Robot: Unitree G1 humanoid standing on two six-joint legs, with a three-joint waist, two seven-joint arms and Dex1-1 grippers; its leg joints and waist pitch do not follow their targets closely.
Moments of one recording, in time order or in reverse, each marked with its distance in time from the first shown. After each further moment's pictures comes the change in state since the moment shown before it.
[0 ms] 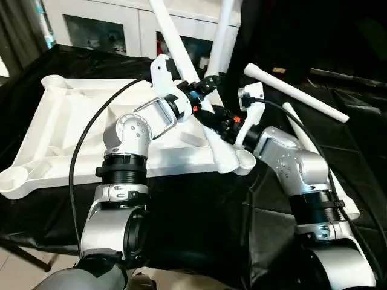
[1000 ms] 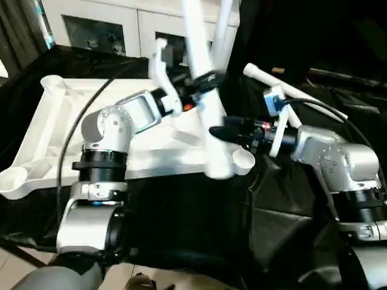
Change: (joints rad) left arm 0.021 0.162 -0.151 -0.129 -0.127 0.139 -0.485; right arm 0.017 -0.275 0.030 -0.121 0.221 0.319 0.412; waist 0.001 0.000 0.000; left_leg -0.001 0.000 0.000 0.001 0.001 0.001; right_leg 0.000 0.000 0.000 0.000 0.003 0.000
